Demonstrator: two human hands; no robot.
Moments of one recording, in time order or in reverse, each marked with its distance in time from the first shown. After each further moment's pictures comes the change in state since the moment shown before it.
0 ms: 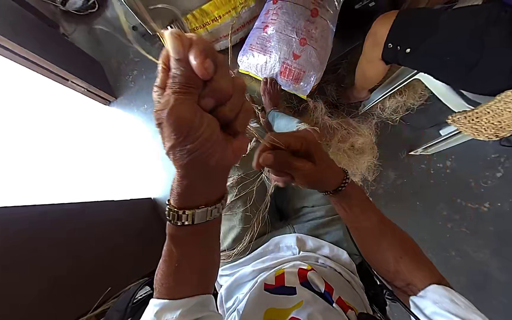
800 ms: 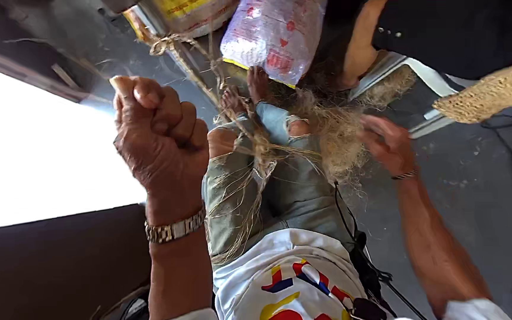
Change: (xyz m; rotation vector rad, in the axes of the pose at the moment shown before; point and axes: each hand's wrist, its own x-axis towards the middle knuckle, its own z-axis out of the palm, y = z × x) left_hand -0.013 -0.010 -0.051 0.062 0.173 -0.005; right_hand -0.149 -0.014 -0.130 -1.071 0.510 0.537
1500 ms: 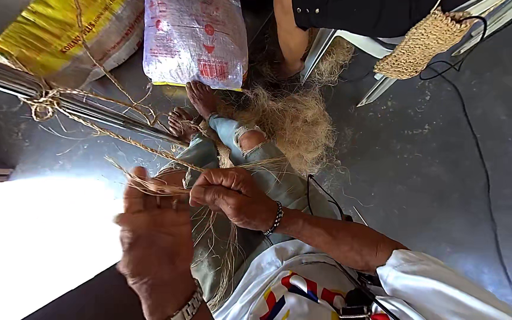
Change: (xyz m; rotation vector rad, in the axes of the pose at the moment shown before) left_hand -0.038 -0.055 -0.031 0.180 -0.076 -0.233; right_hand 0.008 -0.174 0.113 1.248 -0.193 0.021
